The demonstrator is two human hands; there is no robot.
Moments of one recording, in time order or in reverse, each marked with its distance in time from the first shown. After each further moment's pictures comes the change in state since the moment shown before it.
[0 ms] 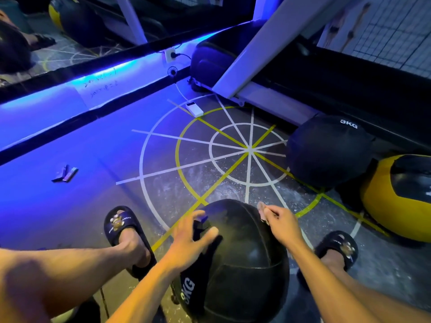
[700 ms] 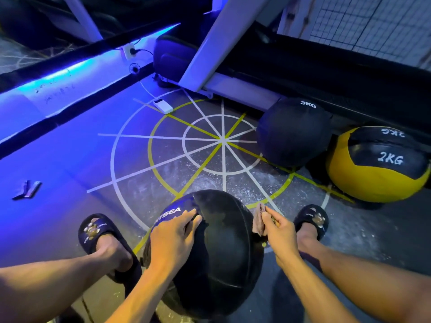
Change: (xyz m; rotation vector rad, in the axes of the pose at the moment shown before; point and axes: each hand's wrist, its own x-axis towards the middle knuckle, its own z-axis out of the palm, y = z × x) left_hand -0.016 0.036 0.024 0.440 0.330 0.360; right_hand -0.068 0.055 -0.005 0.593 0.271 0.235
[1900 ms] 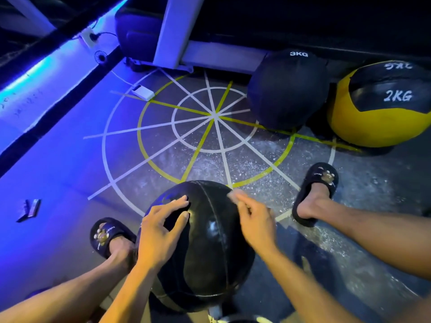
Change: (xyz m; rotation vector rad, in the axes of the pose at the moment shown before) left_hand 0.013 -0.049 -0.020 -0.293 -0.234 -0.029; right_hand -0.060 -0.015 0.065 -0.301 -0.008 -0.266
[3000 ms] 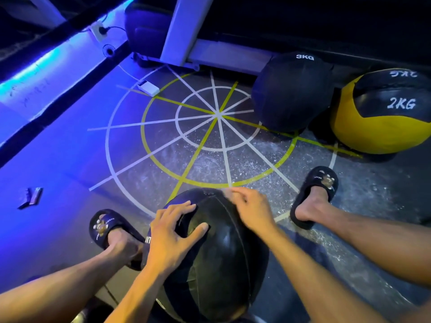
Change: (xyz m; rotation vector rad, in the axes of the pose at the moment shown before) left_hand -0.028 -0.001 0.028 0.024 0.035 0.018; right_hand 0.031 0.003 -0.007 -0.082 -0.233 -0.077
